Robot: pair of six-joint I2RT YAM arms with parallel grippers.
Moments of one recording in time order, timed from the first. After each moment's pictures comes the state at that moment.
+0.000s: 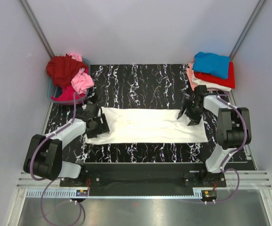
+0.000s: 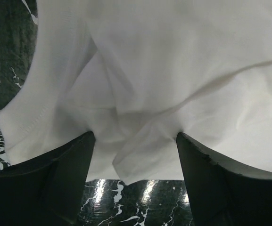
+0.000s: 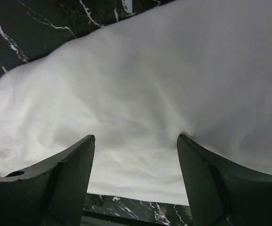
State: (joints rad) left arm -0.27 1.34 0.67 -0.48 -0.01 -0.59; right arm 0.04 1.76 1.10 -0.62 -0.18 0.54
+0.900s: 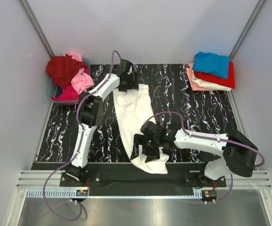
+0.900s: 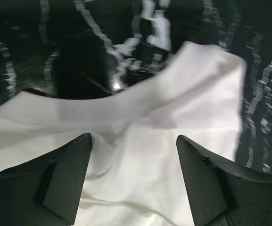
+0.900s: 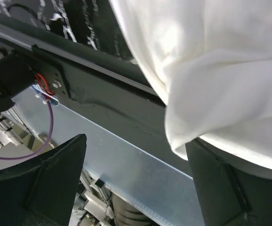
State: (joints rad) left arm -0.38 2.45 2.18 -0.71 0.07 -0.43; right arm 1.06 1.44 0.84 -0.43 -0.30 1.12
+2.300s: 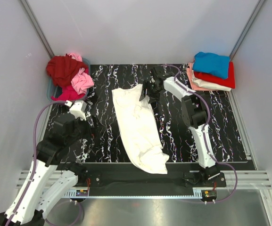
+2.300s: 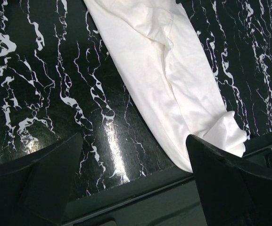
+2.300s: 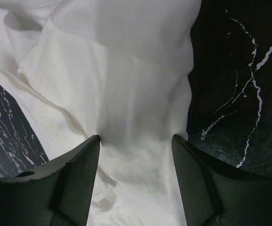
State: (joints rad) left arm -0.40 0.60 0.88 -0.84 0.07 -0.37; right arm 0.42 2.41 2.04 -0.73 -0.33 0.52
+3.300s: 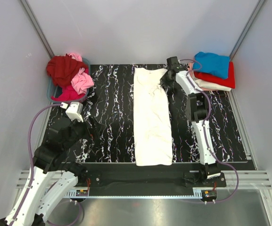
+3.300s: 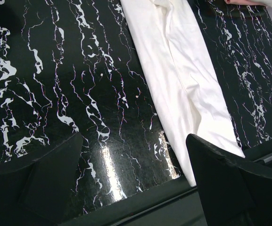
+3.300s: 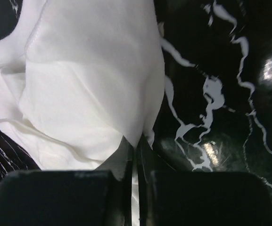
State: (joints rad) left arm -0.40 0.49 0.81 -0.74 0.06 -0.37; right arm 0.25 2.64 2.41 -0.73 -0.03 0.88
